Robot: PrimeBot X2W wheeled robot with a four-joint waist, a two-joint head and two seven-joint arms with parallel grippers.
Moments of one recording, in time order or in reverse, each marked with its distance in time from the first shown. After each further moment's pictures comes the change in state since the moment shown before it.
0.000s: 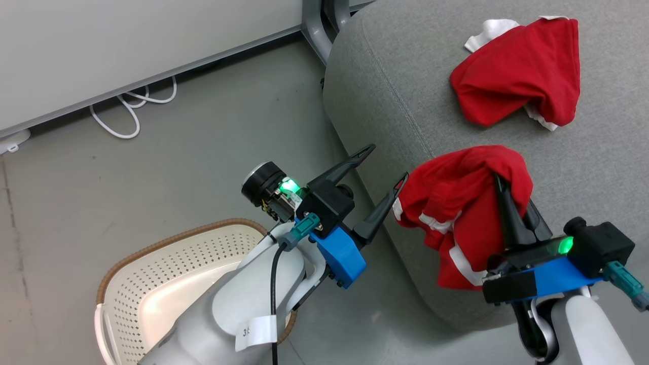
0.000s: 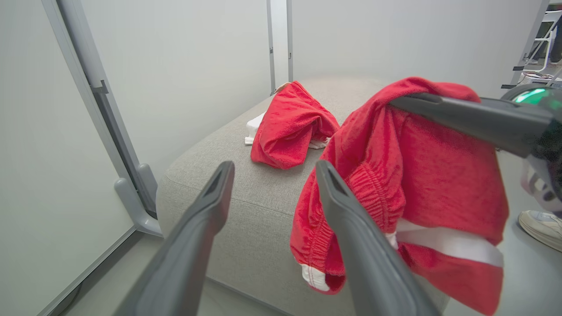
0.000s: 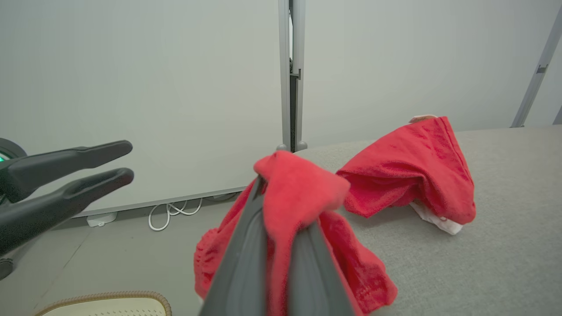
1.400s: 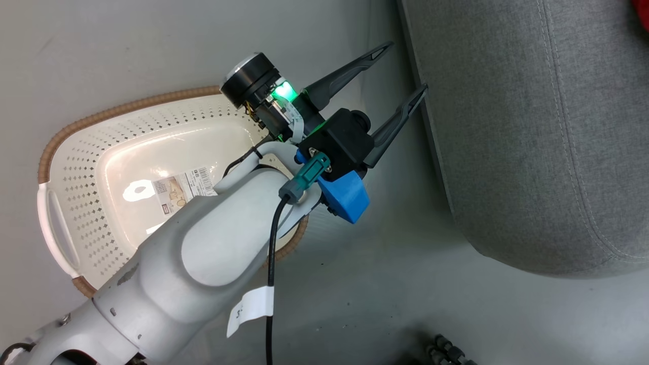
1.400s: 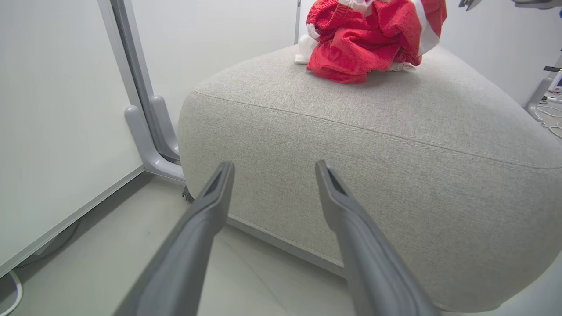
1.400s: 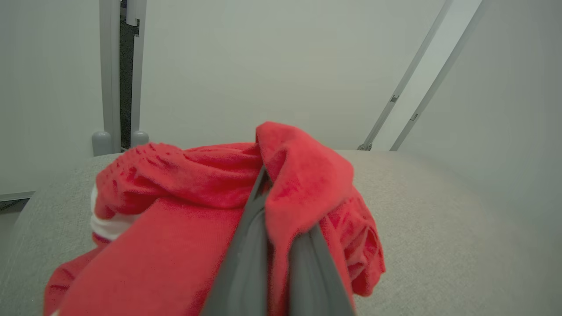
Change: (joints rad) left arm -0.237 0.105 -0.030 -0.186 0.113 0.026 0.086; right arm -0.603 -0.300 -0.507 0.367 -0.072 0.000 0.000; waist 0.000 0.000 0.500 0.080
